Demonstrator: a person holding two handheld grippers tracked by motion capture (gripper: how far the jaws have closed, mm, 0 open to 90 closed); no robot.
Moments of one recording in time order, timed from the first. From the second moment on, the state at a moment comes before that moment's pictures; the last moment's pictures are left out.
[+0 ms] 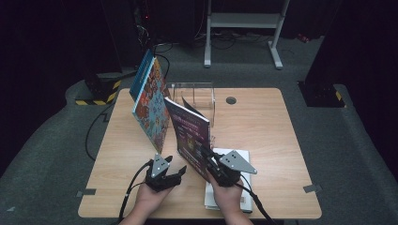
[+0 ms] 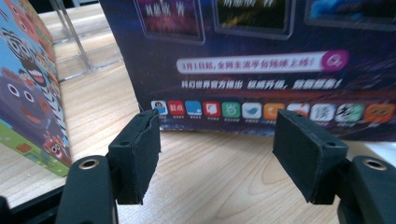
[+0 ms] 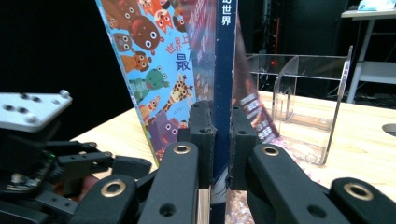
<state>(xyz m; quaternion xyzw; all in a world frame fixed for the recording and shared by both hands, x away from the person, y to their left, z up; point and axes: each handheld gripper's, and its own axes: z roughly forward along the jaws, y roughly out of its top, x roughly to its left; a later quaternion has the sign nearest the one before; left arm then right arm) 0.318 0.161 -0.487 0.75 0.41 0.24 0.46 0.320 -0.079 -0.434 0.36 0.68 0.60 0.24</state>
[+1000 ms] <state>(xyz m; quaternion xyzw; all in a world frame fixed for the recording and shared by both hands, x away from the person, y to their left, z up) 0.321 0.150 -0.410 0.73 0.38 0.25 0.52 0.318 -0.069 -0.441 0.36 0.65 0.62 0.26</state>
